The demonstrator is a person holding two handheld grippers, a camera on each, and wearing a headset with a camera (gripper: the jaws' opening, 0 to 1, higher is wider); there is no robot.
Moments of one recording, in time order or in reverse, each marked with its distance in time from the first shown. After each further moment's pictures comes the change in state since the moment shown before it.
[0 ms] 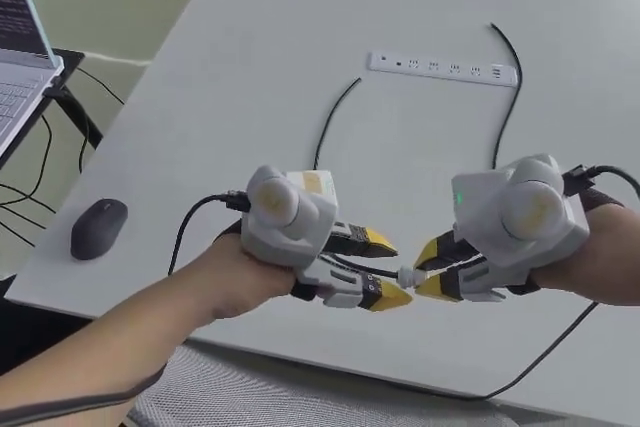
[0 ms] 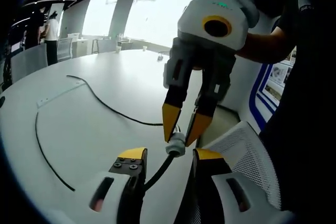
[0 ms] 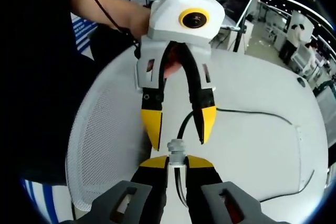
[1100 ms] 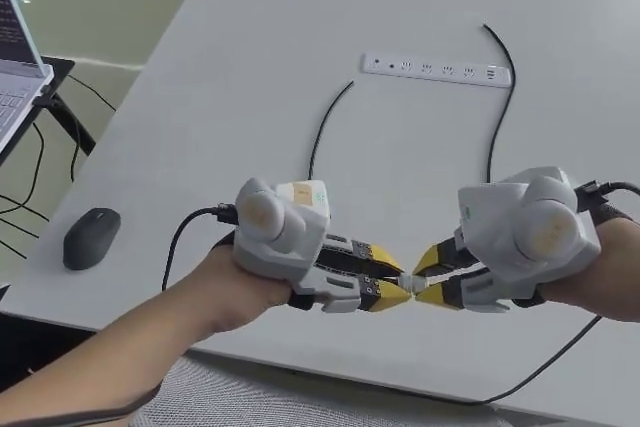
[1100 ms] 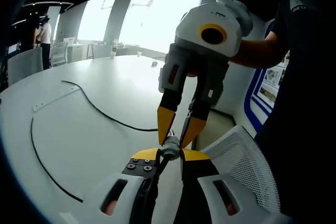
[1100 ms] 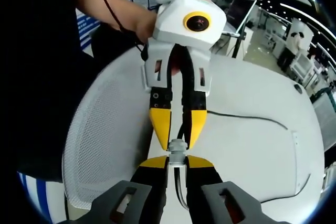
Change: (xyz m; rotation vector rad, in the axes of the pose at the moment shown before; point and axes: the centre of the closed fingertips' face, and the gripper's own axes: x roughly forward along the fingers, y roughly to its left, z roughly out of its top) left arm 0.003 -0.009 0.008 0.010 -0.046 -0.047; right arm -0.005 0.000 -0.001 -0.041 -0.036 -0.030
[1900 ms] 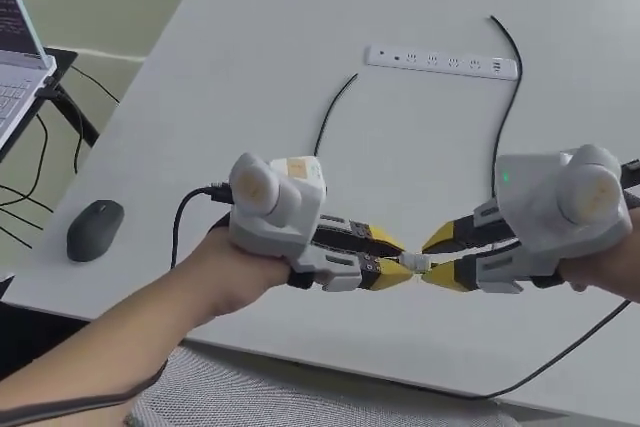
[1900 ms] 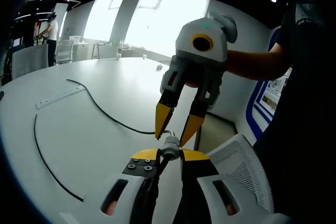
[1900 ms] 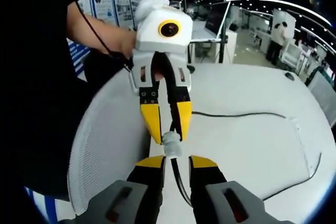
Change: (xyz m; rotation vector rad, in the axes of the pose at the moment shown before) left arm -0.010 0.010 0.013 -0.051 -0.033 0.023; right arm -0.016 -0.020 0.004 0.212 -0.177 -0.003
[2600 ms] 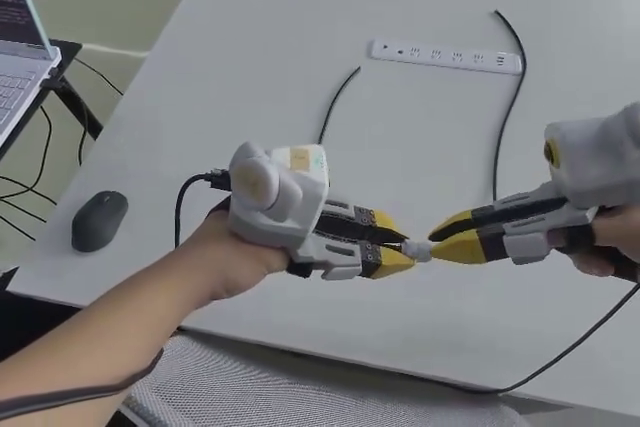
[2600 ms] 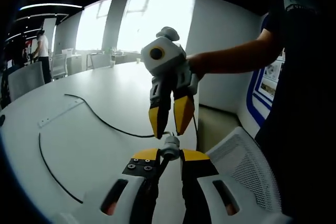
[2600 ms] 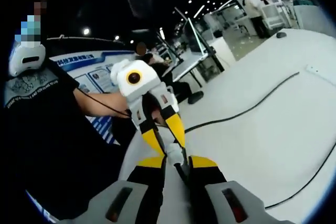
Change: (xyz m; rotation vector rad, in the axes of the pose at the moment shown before) left arm -0.004 -0.009 0.007 0.136 0.004 -0.005; right arm -0.013 0.005 0.019 0.474 -0.310 0.299
